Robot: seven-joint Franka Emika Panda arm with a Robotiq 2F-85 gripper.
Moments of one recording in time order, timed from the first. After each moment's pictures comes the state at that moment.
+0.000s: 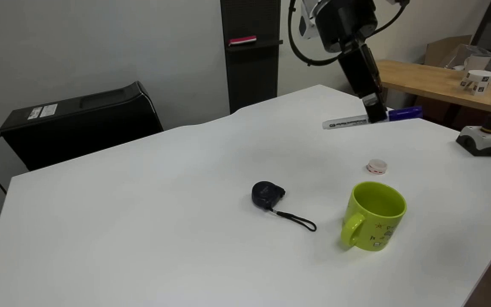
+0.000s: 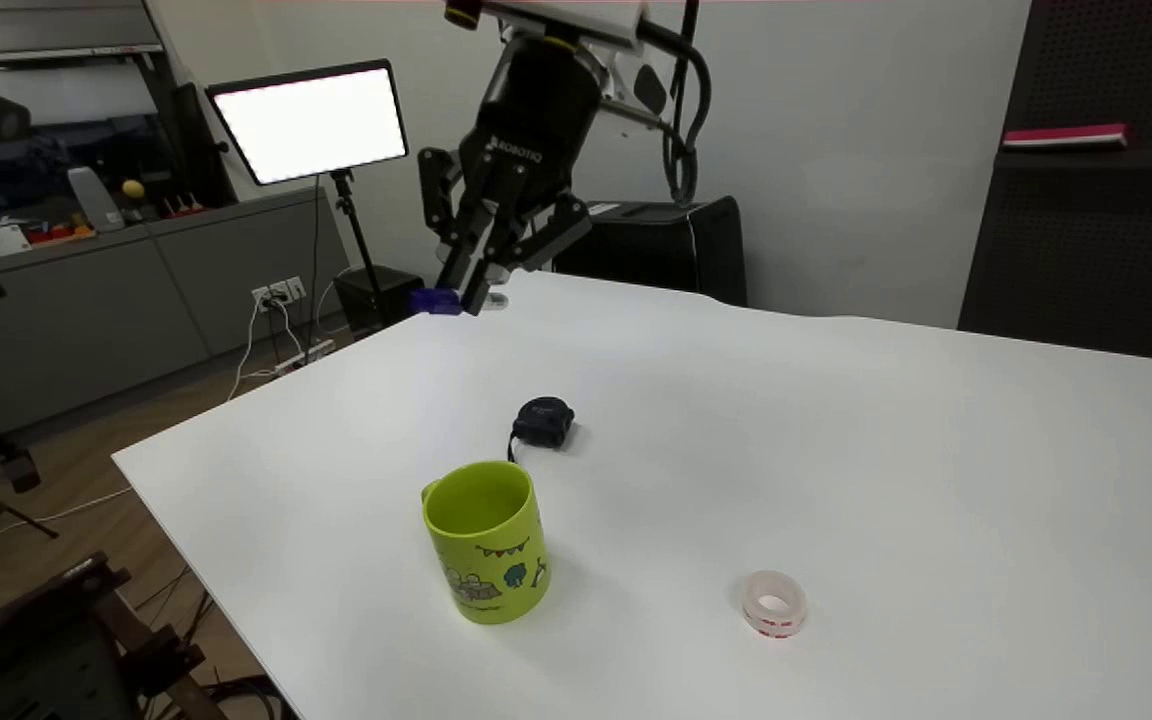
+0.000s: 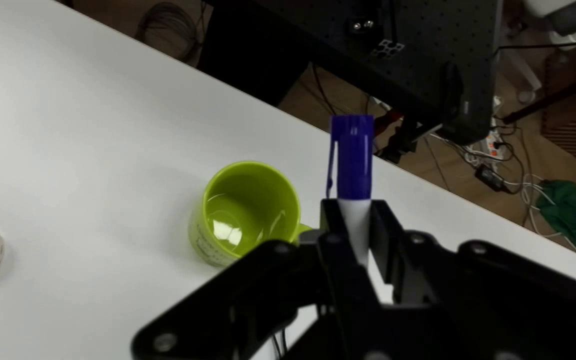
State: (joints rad) arm -0.02 0.39 0.06 -1.87 0.11 1.56 -0.42
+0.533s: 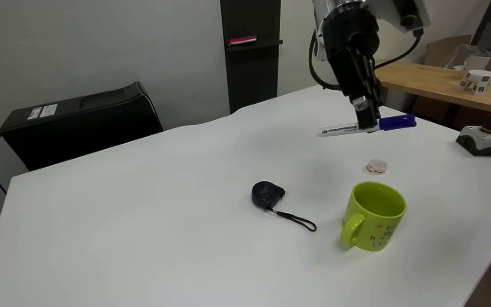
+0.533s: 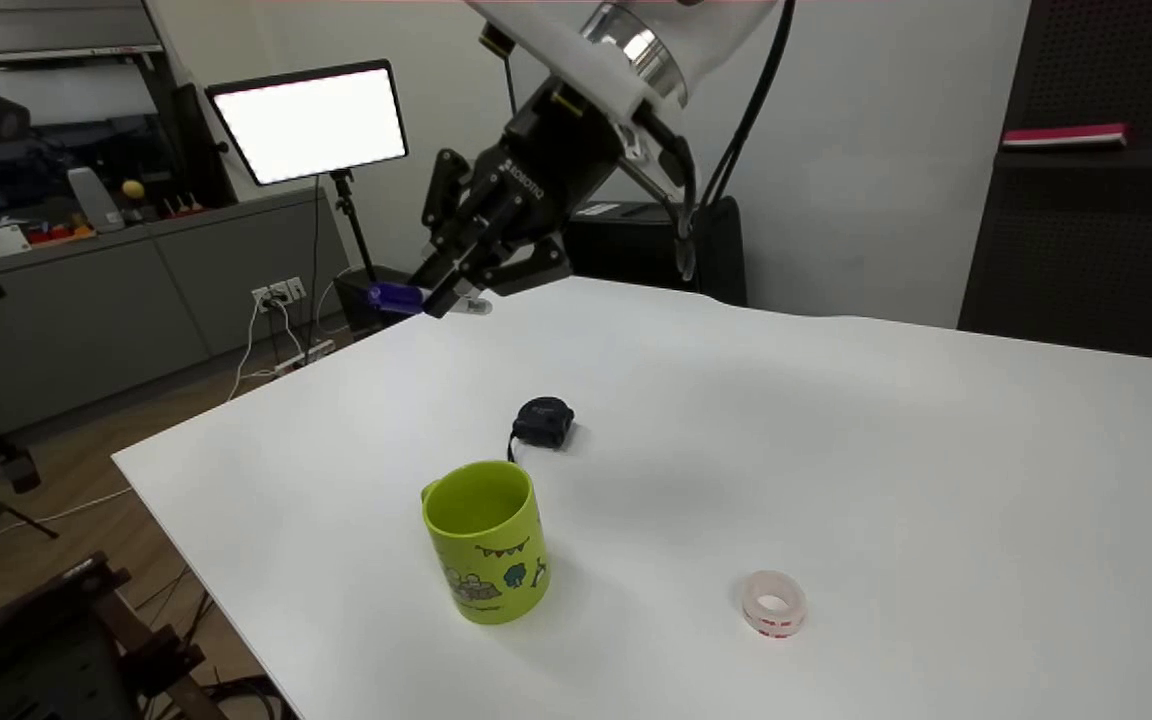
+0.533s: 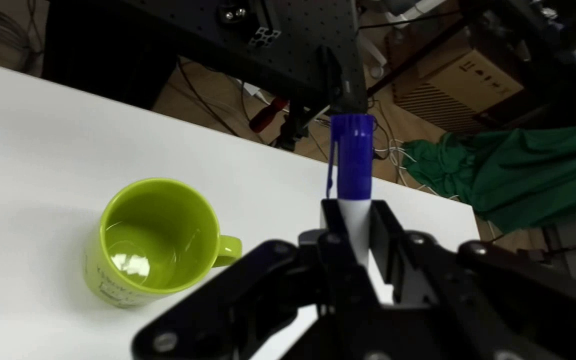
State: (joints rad) arm -0.11 0.49 0.04 -1.83 0.37 1.45 -0.40
